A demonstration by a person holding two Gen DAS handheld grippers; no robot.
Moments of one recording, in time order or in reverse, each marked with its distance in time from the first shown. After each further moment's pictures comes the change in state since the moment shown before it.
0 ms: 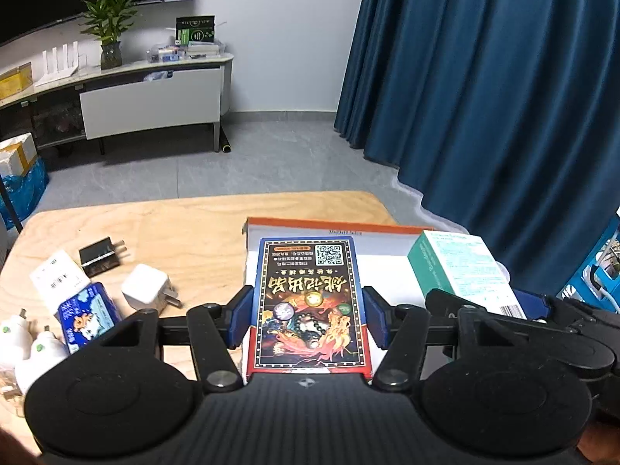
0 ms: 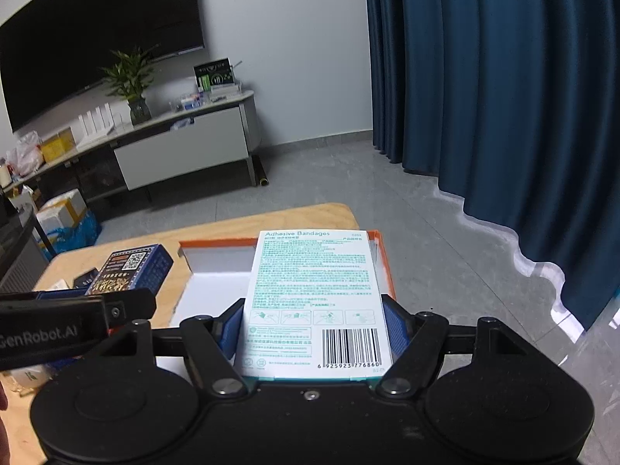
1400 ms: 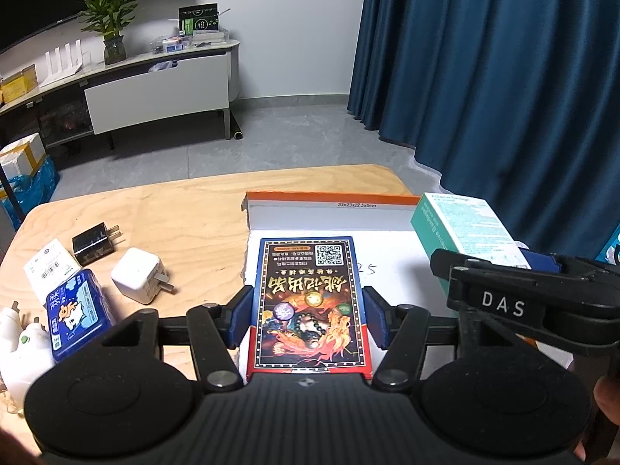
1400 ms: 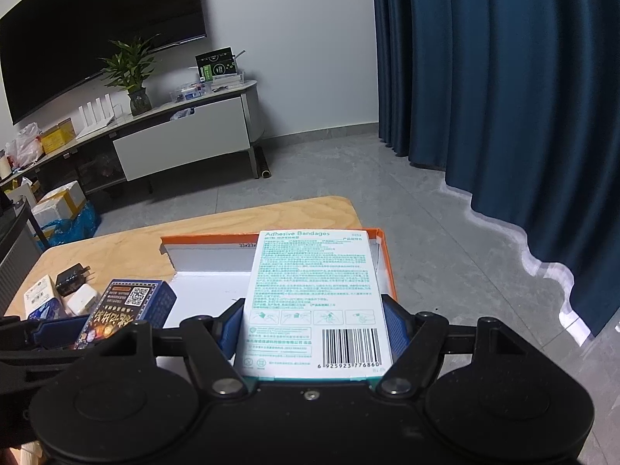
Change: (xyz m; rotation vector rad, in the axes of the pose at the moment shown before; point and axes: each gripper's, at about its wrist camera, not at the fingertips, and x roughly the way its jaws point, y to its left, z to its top) left arm 0.018 -0.023 -0.006 0.029 0.034 0.075; right arm 0.031 -0.009 0.002 -0.007 0.016 0.021
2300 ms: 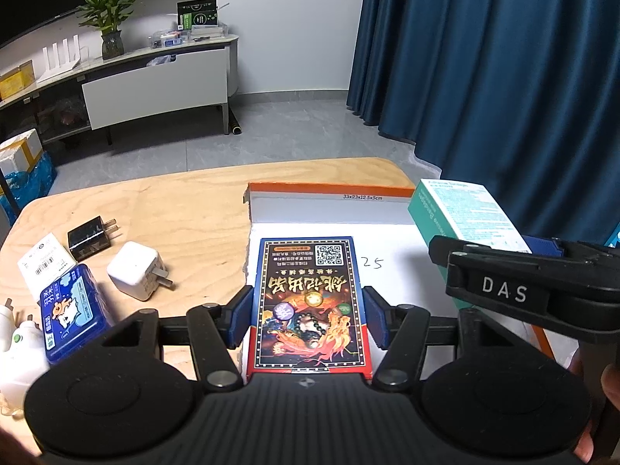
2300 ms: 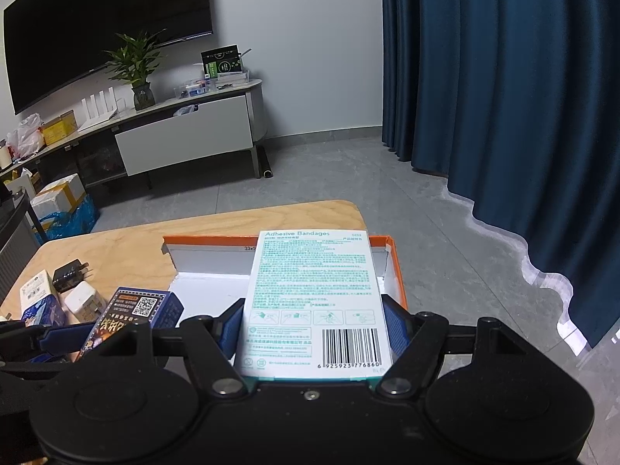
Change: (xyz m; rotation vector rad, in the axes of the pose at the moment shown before) left arm 0.007 0.003 -0.002 0.003 0.011 -0.003; right arm 0.002 0.009 0.000 -0.033 0.000 -0.009
